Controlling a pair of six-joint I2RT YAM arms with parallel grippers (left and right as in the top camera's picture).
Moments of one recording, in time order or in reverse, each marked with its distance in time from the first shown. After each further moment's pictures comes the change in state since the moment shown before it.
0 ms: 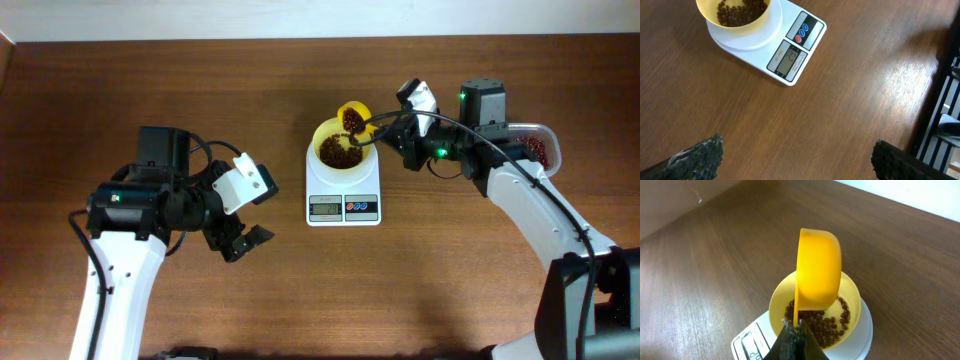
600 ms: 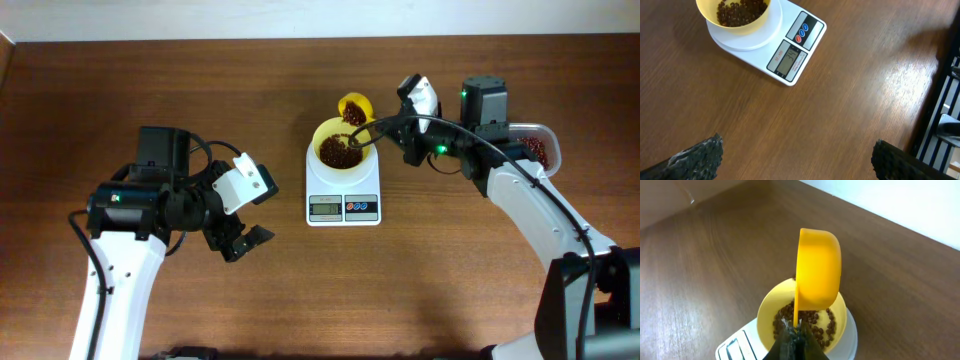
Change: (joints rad) left arm 0.000 0.000 0.000 0.000 0.000 0.000; right arm 0.000 0.001 0.000 0.065 0.025 -0.024
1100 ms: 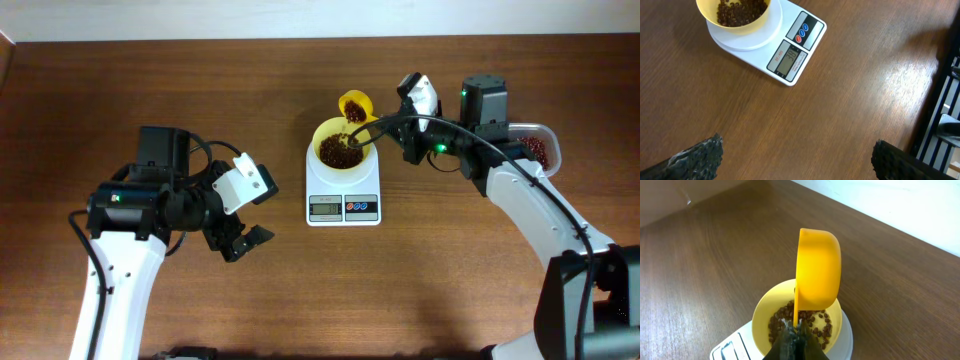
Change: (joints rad) left arm 0.000 0.000 0.000 0.000 0.000 0.000; right arm 0.000 0.008 0.000 0.027 0.004 0.000
